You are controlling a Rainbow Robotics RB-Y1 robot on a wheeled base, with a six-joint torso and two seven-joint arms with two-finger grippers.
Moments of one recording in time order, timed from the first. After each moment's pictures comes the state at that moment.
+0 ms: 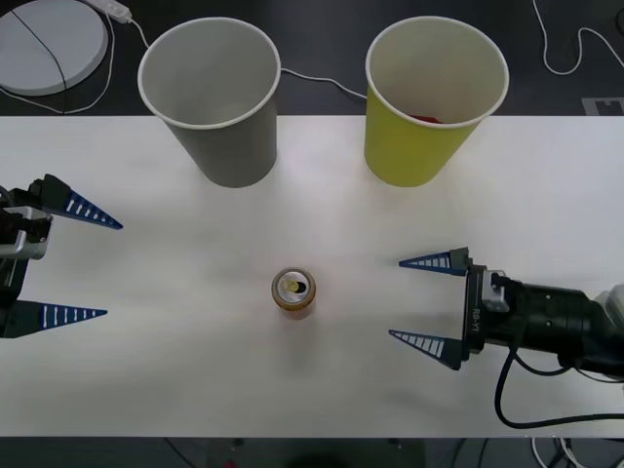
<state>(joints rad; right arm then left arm) -0.16 -0.41 -0.12 -1.14 1.34 -1.44 0.49 -0.06 1.06 0.21 -1.96 -1.50 -1.45 0.17</state>
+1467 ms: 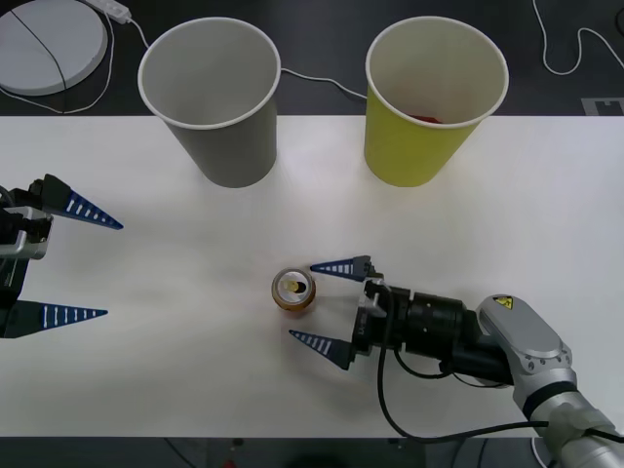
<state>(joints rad) -0.22 -0.27 0.26 -1.09 1.22 -1.03 0.59 -0.06 1.06 0.21 -1.96 -1.50 -1.45 0.17</state>
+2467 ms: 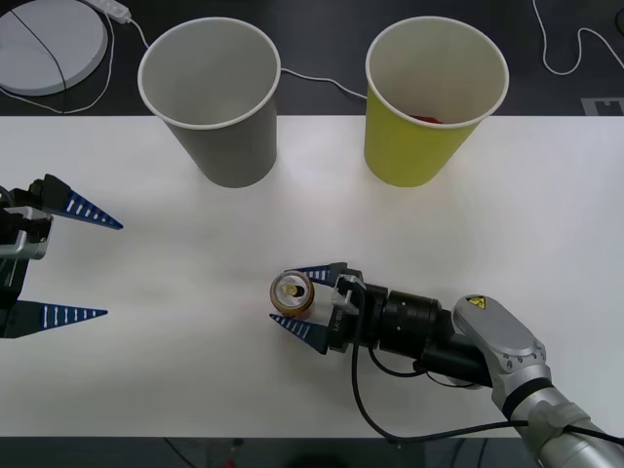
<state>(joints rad) -0.25 -0.26 0.38 -1.09 1.13 -0.90 0.62 -0.06 1.06 0.21 -1.96 -1.50 -1.45 0.17</state>
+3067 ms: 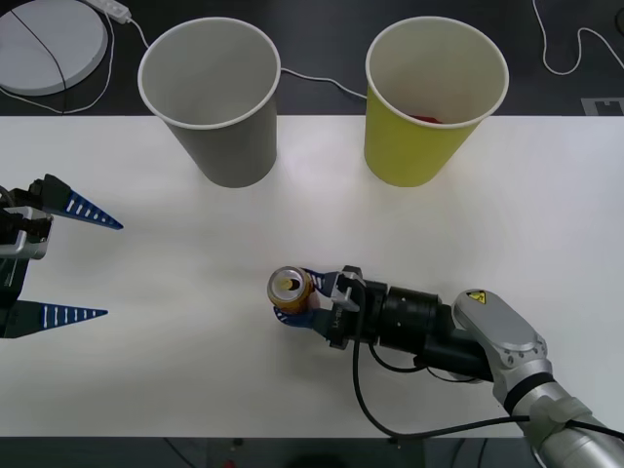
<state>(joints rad) -0.26 -0.27 0.39 -1.11 1.14 -0.91 0.60 -0.06 1.06 0.21 -1.96 -1.50 -1.45 0.17</state>
